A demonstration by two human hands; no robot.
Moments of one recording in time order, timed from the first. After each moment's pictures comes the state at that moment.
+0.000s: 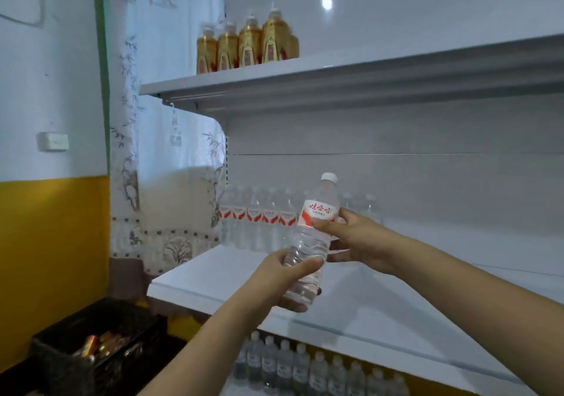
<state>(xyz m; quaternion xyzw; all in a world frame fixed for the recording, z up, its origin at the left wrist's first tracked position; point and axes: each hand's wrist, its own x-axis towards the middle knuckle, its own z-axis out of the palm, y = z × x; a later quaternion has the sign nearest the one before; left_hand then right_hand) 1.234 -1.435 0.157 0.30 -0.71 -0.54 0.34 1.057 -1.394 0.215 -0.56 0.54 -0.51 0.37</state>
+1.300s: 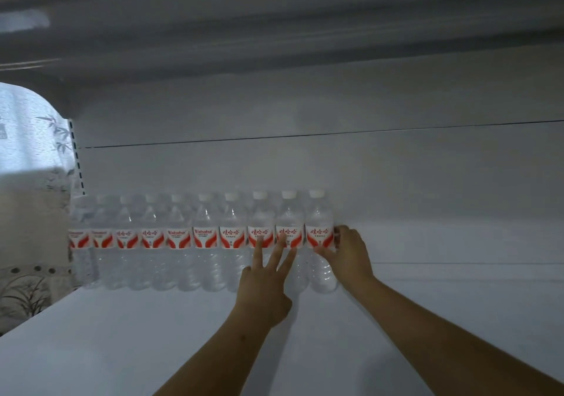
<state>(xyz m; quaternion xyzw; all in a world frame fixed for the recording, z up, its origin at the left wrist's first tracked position) 0.968 -1.613 0.087 0.33 -0.92 0.15 0.14 0.805 -1.532 0.110 -0.41 0.77 -0.49 -0.04</state>
